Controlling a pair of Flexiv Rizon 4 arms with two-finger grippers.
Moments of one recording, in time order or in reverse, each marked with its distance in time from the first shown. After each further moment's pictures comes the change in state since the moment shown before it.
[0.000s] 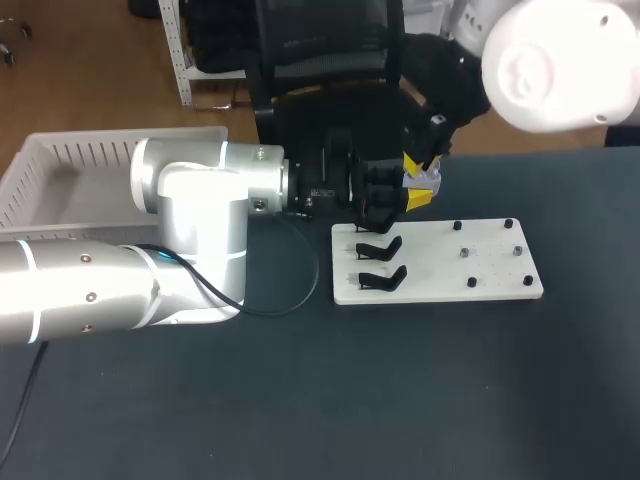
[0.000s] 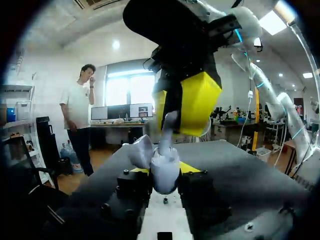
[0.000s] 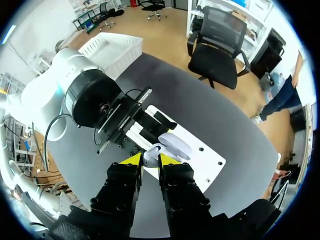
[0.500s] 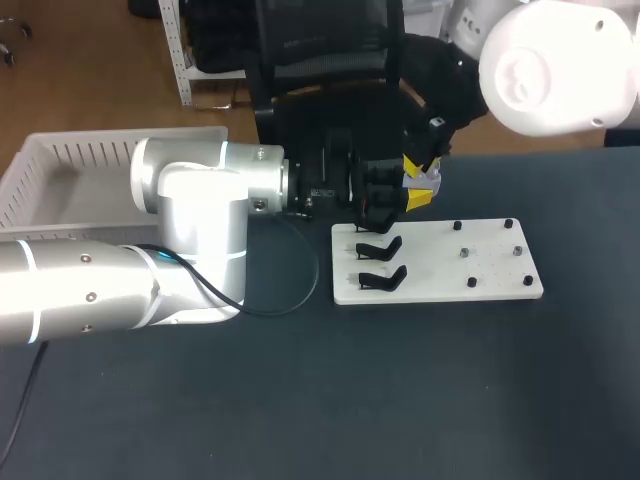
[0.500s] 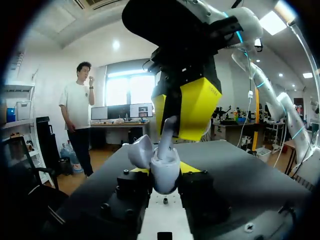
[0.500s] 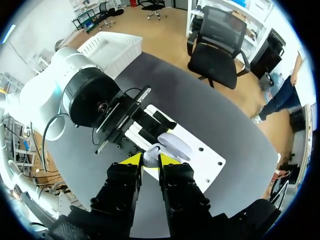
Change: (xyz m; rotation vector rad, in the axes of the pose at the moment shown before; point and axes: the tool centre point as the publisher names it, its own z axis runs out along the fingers) left arm 0.000 0.000 0.000 0.000 0.000 0.000; right arm 0.000 0.000 0.003 0.005 0.002 -0.002
